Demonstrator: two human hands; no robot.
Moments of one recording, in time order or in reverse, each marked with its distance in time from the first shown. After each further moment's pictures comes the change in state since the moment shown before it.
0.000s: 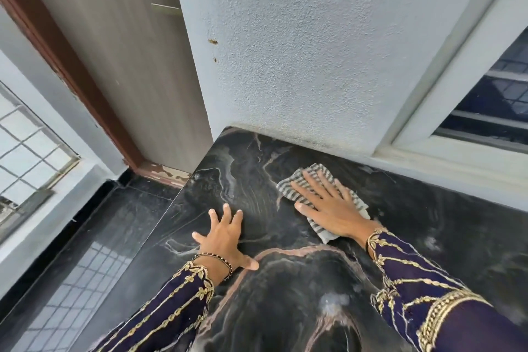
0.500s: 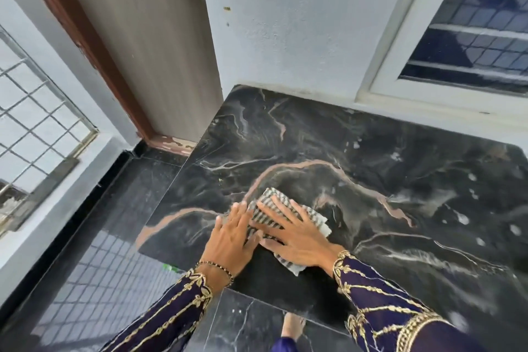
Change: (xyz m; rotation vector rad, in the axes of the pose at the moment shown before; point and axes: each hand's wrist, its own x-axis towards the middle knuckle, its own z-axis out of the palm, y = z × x) left_hand -0.194 -0.046 0.104 -0.070 0.255 0.284; right_hand -0.203 -0.173 0.105 -0.011 -0.010 -0.275
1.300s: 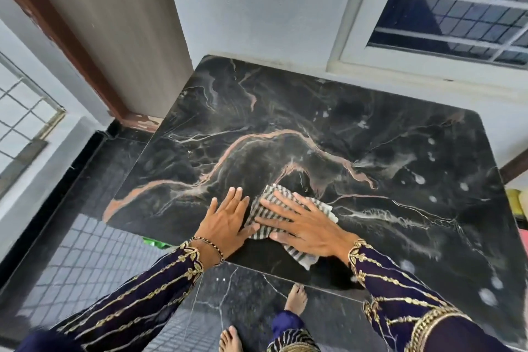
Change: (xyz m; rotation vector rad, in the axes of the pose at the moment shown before) left_hand -0.007 0.043 0.029 0.268 -0.222 0.099; right_hand -0.095 0.042 0.018 -0.070 -0.014 -0.073
